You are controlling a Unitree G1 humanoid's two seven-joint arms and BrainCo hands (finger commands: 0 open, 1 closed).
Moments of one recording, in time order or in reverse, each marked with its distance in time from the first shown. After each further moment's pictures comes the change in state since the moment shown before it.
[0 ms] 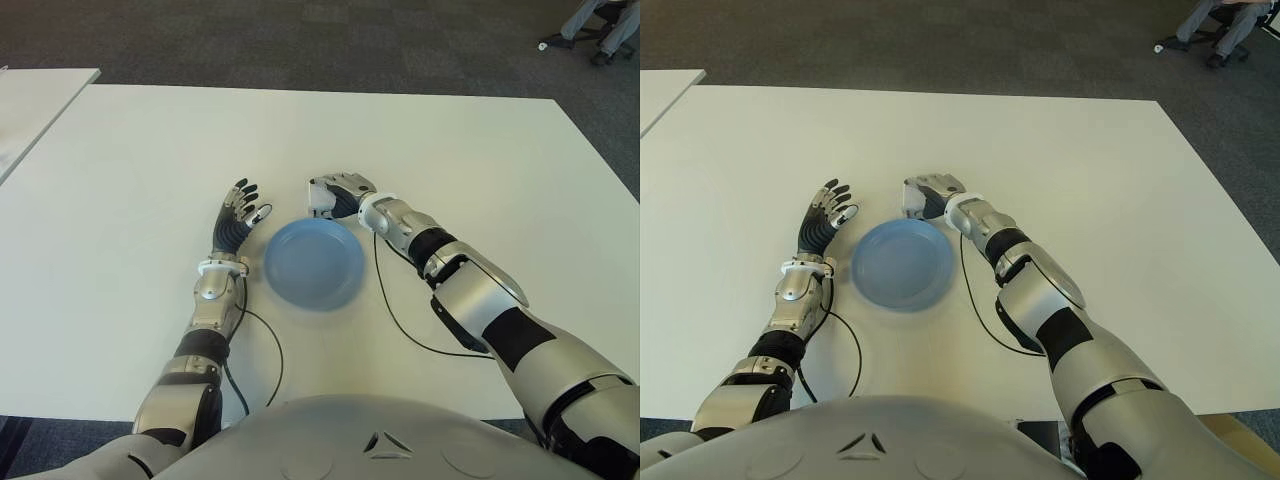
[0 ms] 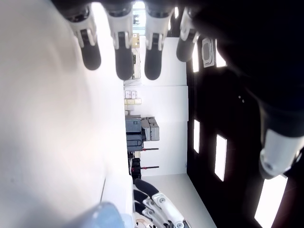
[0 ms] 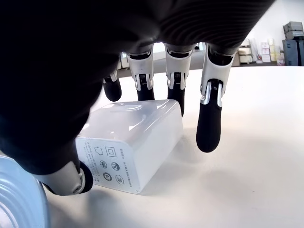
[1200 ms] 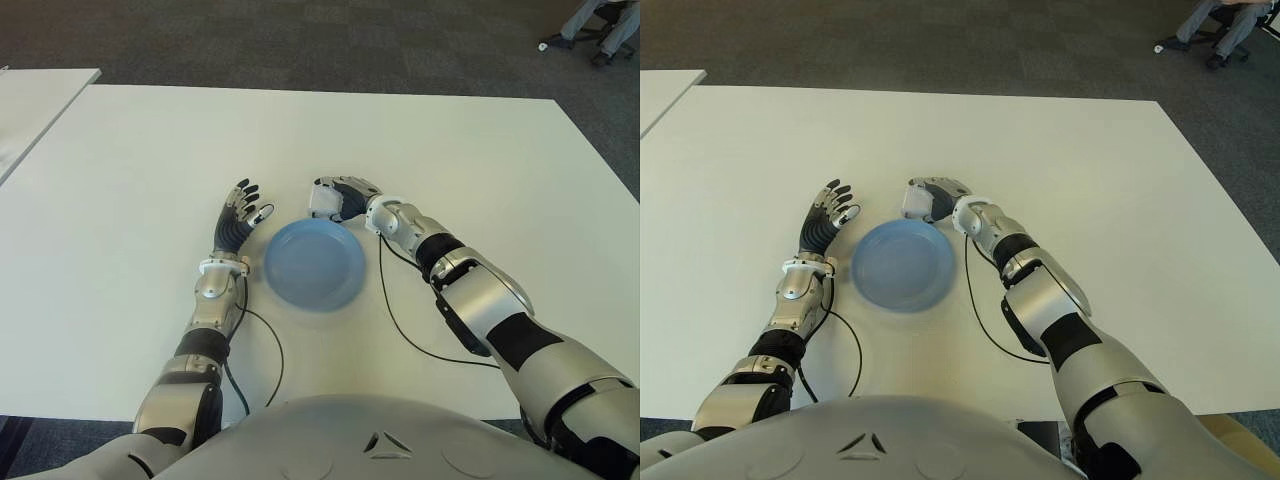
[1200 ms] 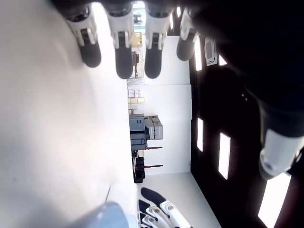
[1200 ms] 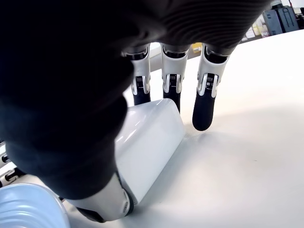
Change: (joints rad) left arm -0.001 0.001 0.000 -0.003 0.008 0.021 0.001; right arm 0.045 -0.028 -0.132 -0.004 0.115 -0.066 0.070
